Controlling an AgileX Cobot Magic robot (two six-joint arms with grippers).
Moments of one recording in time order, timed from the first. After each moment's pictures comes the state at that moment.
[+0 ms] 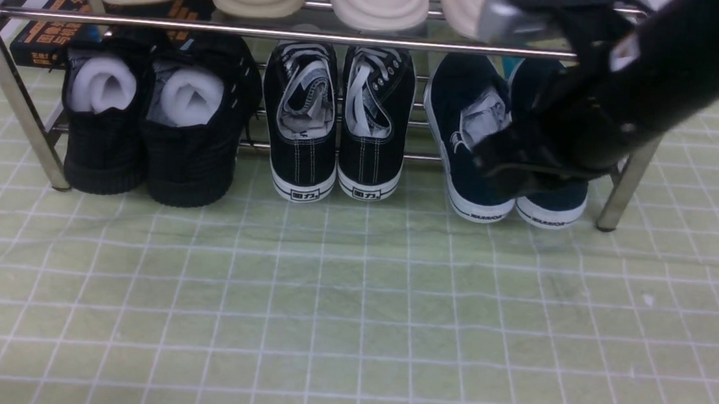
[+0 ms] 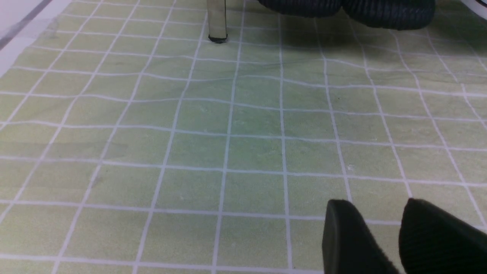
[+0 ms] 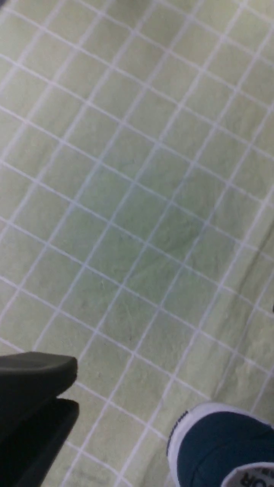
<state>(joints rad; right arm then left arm) 0.56 1.67 -1.57 0.13 1.04 0.11 -0.07 -0.01 0.02 0.16 0.38 -0.21</state>
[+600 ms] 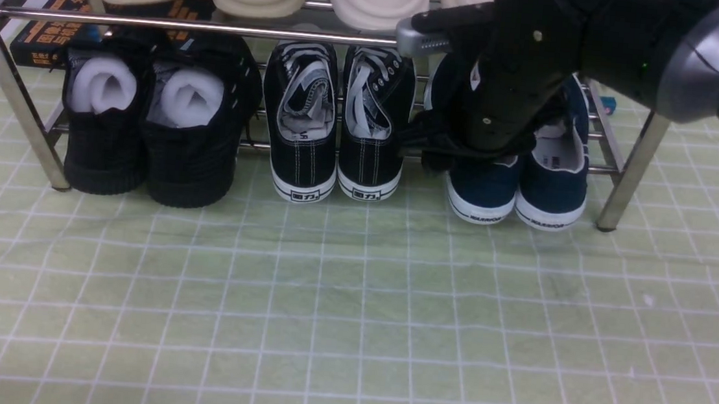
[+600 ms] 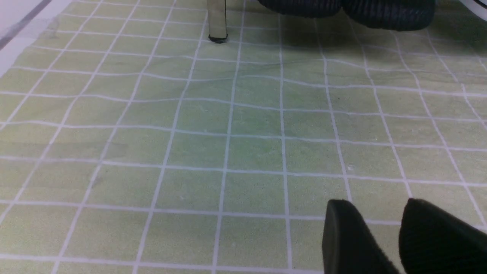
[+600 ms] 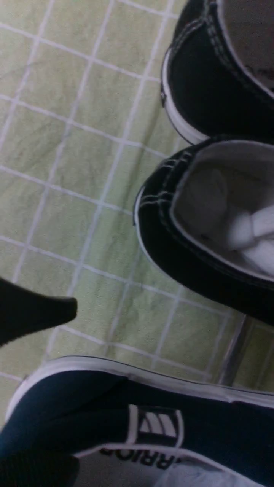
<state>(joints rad) 0.59 1.99 -1.82 -0.13 0.98 0.34 -0.07 -0.01 0.02 0.16 0.38 -0.21</state>
